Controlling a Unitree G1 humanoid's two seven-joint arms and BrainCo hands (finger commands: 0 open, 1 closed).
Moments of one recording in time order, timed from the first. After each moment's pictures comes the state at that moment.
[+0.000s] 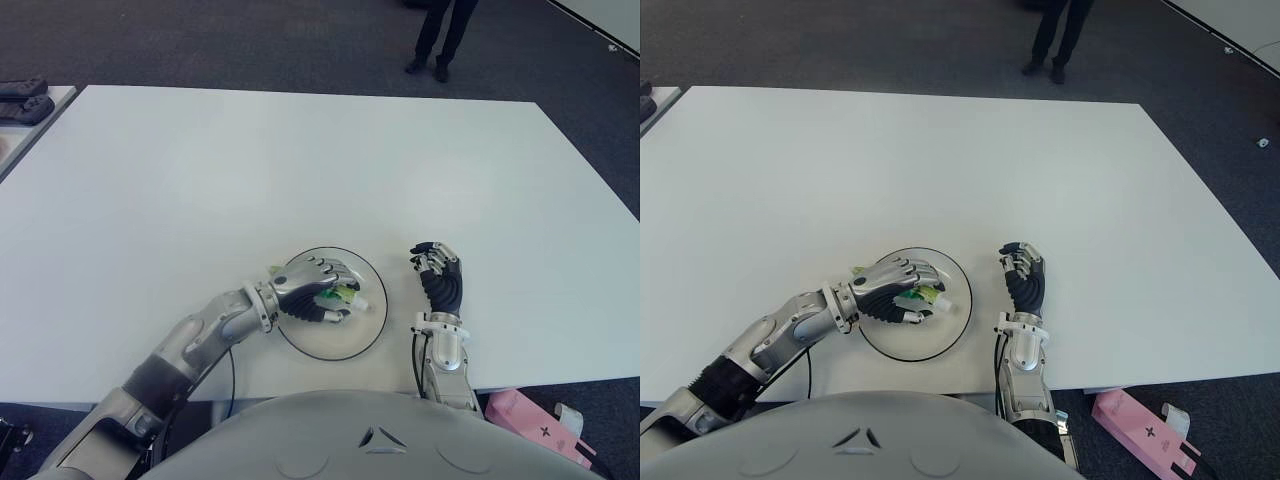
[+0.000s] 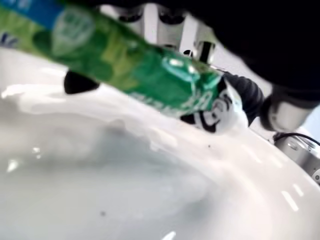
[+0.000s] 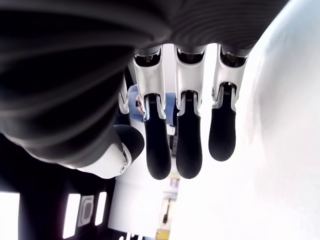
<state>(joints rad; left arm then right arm) 0.03 0.45 -0.52 0.06 0.73 -0.55 -0.11 0.28 0.02 -0.02 0.20 -0.20 -0.44 -0.29</state>
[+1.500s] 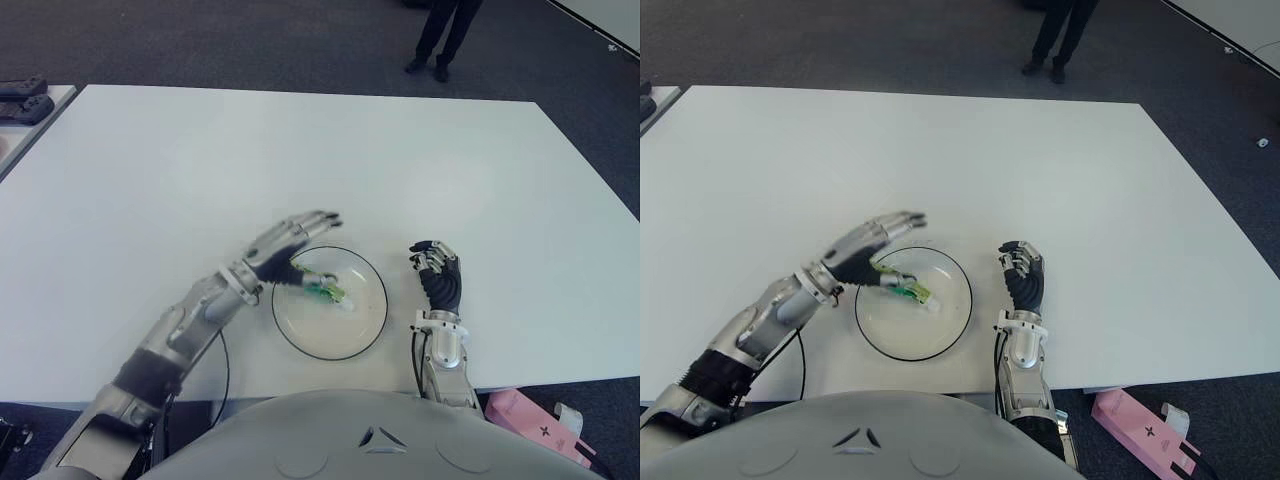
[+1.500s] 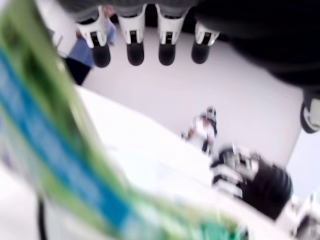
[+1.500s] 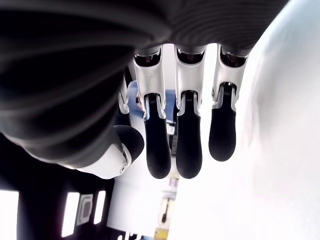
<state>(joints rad) 0.01 0.41 -0.31 0.12 0.56 -0.57 0.06 0.27 0.01 -0.02 0.21 -0.21 -0.43 -0.29</state>
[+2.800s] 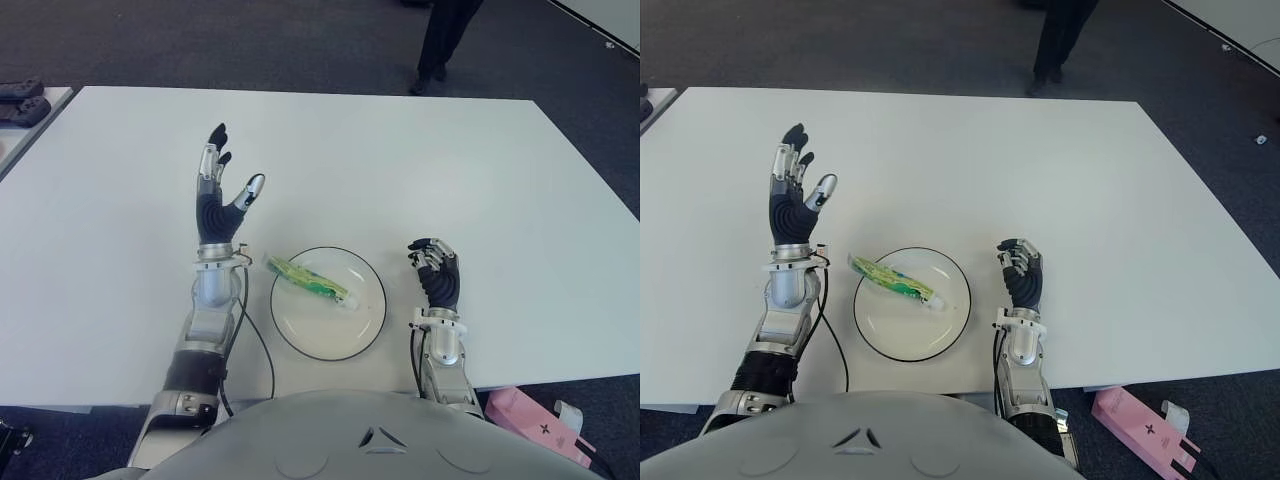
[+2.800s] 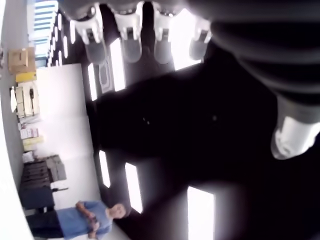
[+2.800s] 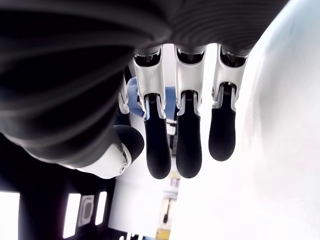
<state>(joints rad) 0.03 -0.02 0.04 0.15 0.07 -0.64 0.28 0.25 0.01 -0.02 0.23 -0.21 -0.43 -0.30</state>
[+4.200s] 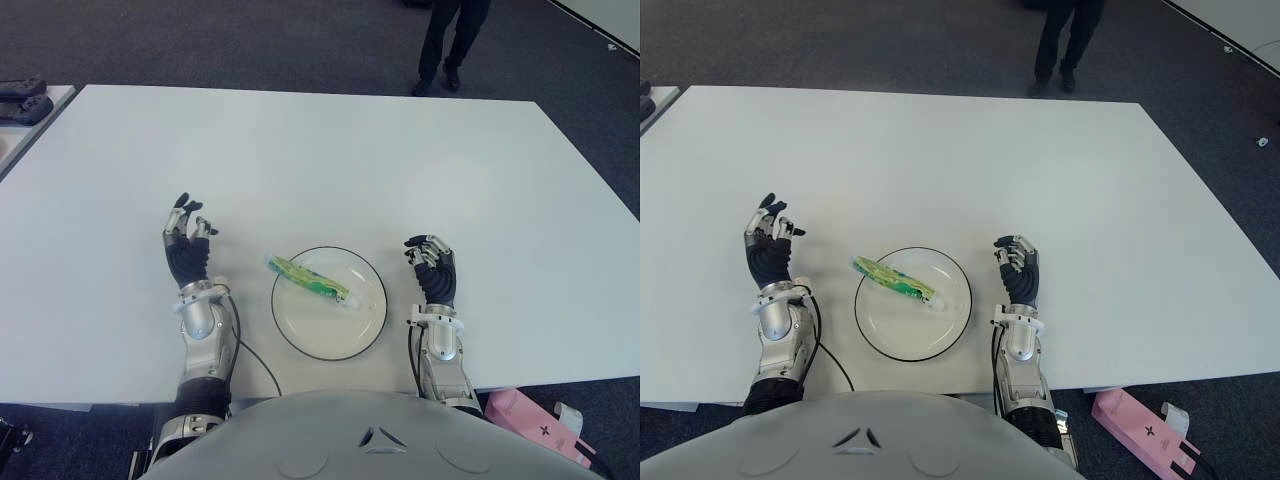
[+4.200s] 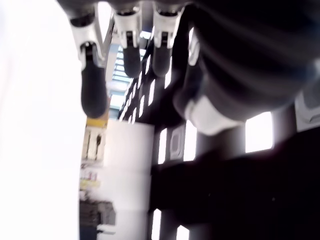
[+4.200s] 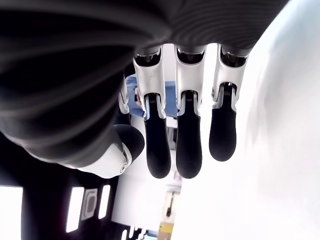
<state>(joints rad) 0.14 -0.05 0.15 0.35 -0.04 -0.60 0.24 0.22 0.00 -0.02 0.25 -0.20 -0.45 -0.28</state>
